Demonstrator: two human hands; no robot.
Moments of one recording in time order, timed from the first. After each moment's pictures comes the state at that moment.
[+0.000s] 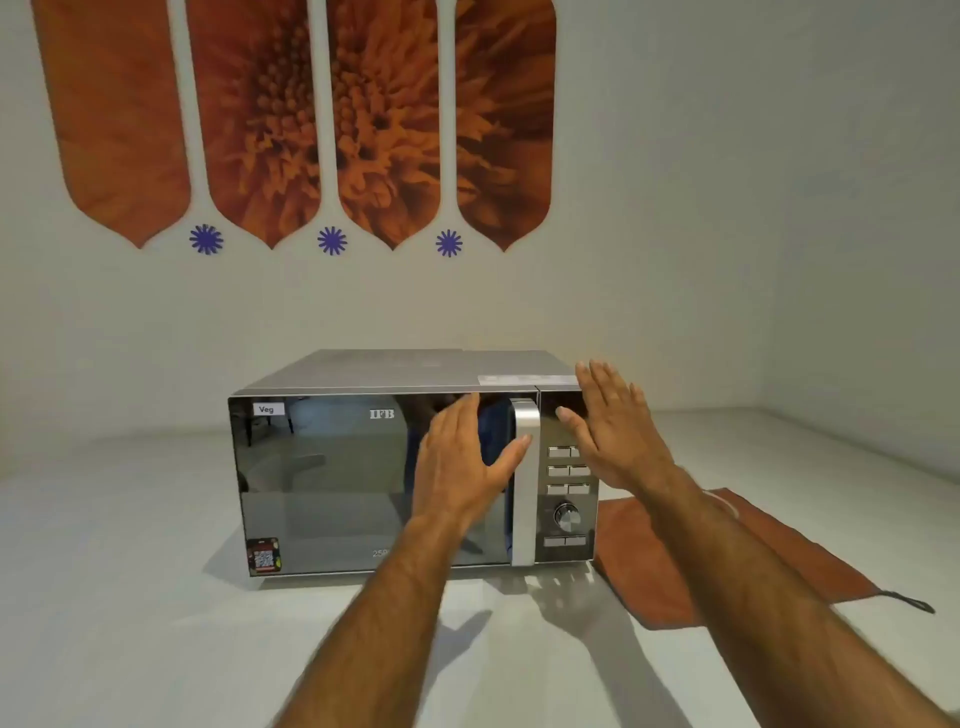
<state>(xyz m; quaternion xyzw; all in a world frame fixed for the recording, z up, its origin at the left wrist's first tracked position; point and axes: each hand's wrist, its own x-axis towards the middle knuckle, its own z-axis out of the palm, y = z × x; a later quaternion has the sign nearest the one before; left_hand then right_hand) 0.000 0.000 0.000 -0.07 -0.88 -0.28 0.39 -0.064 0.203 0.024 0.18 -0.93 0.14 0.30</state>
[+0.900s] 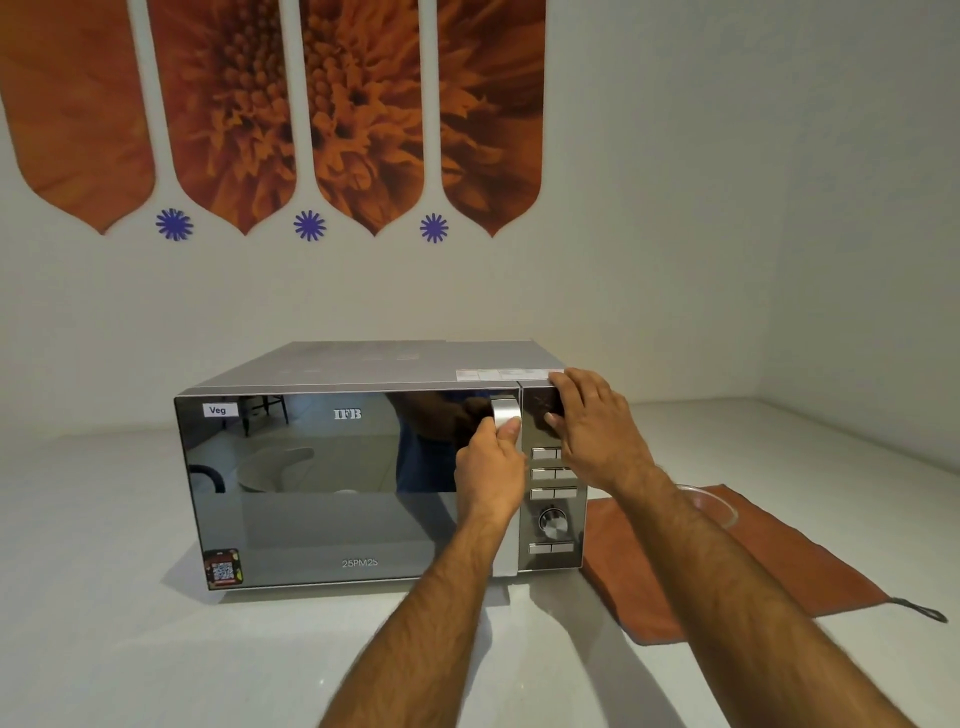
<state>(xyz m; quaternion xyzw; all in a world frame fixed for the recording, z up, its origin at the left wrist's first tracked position) -0.044 0.065 -0.009 0.03 -0.77 -0.56 0.29 -0.100 0.203 0.012 0.22 -0.91 0.10 0.33</state>
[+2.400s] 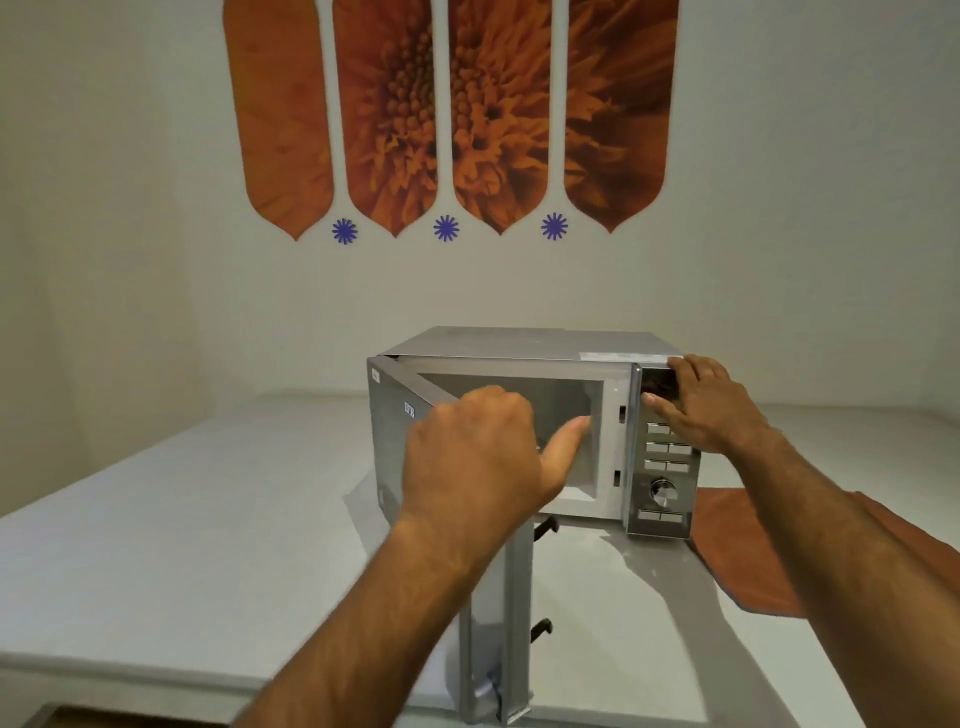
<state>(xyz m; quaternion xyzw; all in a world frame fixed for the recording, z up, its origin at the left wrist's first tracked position) 0.209 -0.006 0.068 0.07 -0.89 0.03 0.46 -0.073 0.197 0.033 0.19 -0.94 0.10 0.27</state>
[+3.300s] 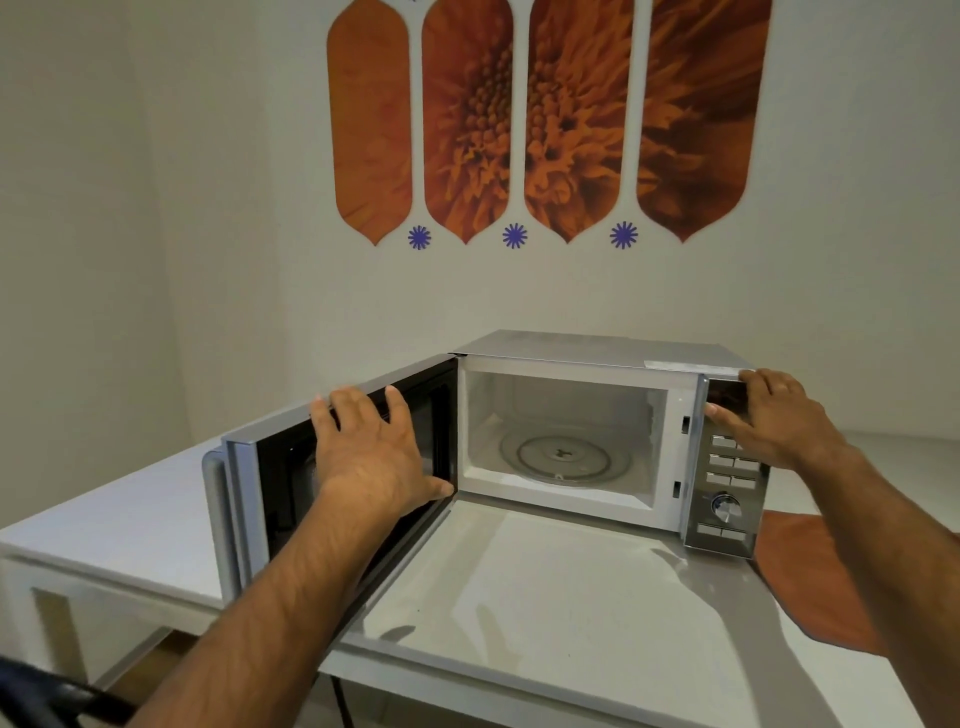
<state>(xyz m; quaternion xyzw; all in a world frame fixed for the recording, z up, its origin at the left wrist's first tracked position) 0.241 -0.127 0.050 0.35 -0.92 0.14 0.11 -0.068 0.195 0.037 0.19 -0.94 0.10 0.26</state>
